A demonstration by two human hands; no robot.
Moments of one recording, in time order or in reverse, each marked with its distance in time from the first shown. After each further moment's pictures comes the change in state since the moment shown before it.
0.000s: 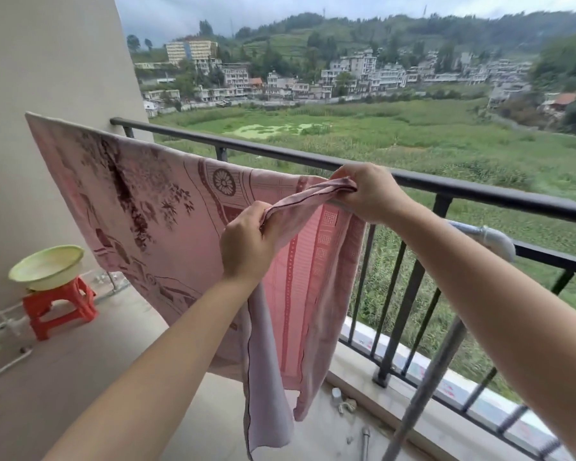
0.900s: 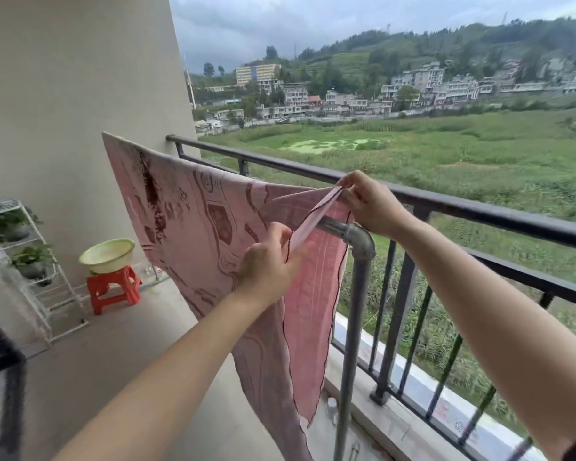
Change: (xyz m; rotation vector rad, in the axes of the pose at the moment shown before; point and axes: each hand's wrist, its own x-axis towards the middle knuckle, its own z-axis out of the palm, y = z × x) left_hand -0.070 0.193 0.064 0.222 -0.204 -0.082; right_hand -0.057 0.139 -0.089 0.317 -0.035 -0.222
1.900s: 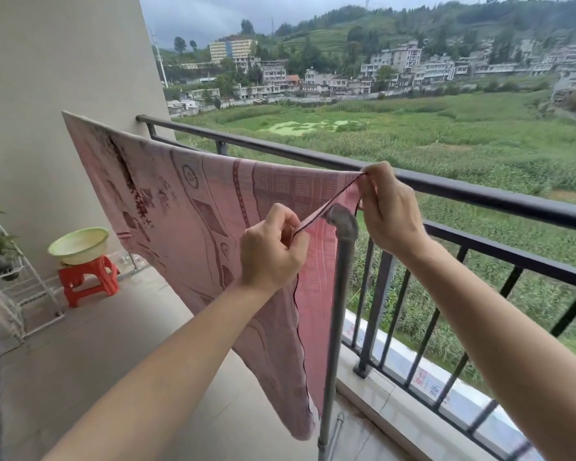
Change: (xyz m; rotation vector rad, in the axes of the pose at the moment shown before) left_hand -0.001 0.023 0.021 -0.224 0.234 0.153; right_hand -0.055 0.024 -0.001 -0.156 0.464 -0.319
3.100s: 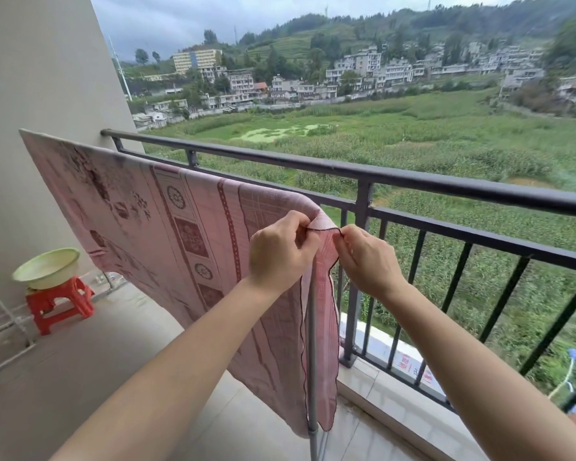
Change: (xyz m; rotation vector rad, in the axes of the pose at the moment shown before) left_hand -0.019 0.042 0.033 0.056 -0.101 0.122; right_hand -0.106 0.006 -0.019 -0.281 -0.225 0.205
